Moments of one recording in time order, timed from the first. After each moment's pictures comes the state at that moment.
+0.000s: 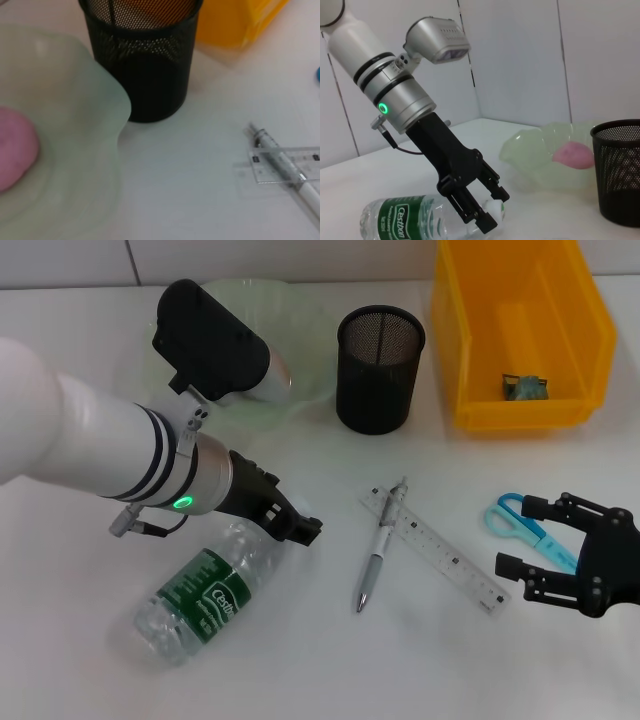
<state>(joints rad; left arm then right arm) -0.45 -2.08 1.82 1.37 2.54 1.11 -2.71 0.13 2.08 -0.93 -0.72 -1.67 -1.57 1.11</state>
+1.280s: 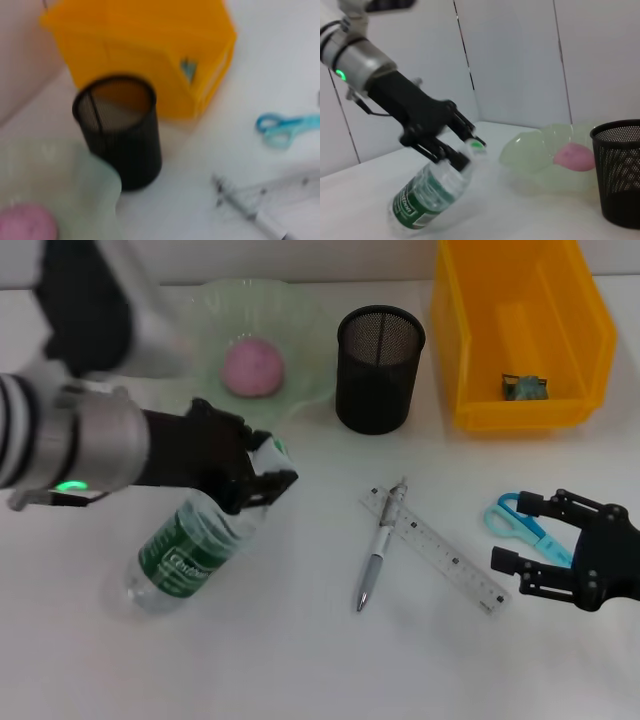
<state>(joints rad) -0.24 -2.07 1.61 1.71 2.33 1.28 -2.28 0.15 2.08 -0.92 -0.71 -1.67 -1.57 1.14</state>
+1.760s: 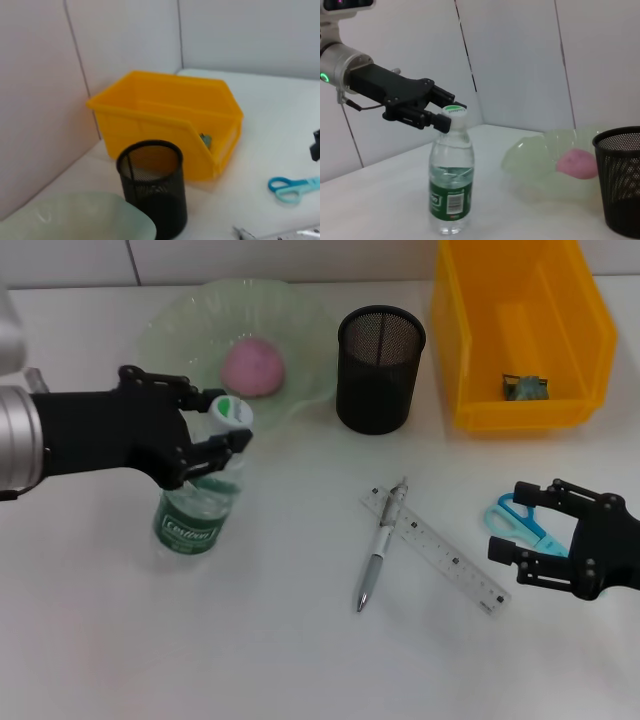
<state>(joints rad) -0.10 -2.07 1.37 1.67 1.98 1.29 -1.90 0.17 2.08 -0.92 -0.72 -1.67 -1.57 1.17</state>
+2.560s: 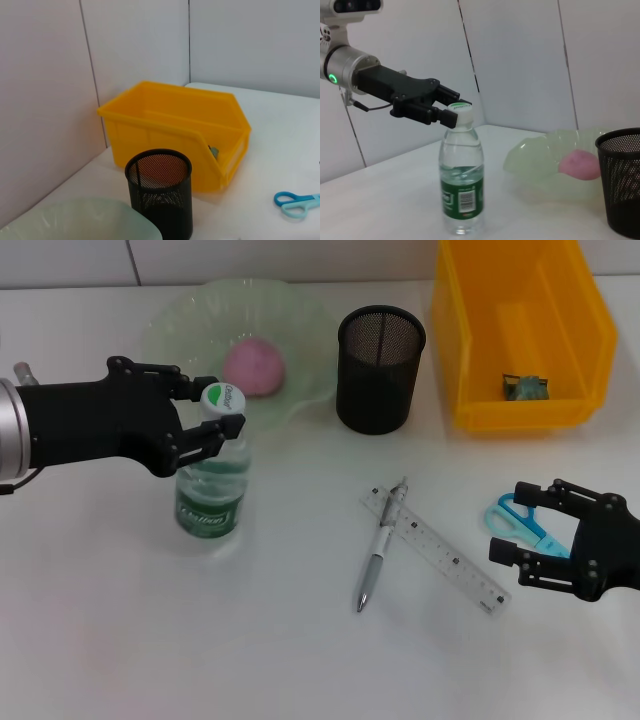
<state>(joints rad) -0.11 -2.07 1.33 1.61 1.93 1.29 -1.87 0.16 2.08 -0.92 -0.73 -1.67 -1.58 1.17</state>
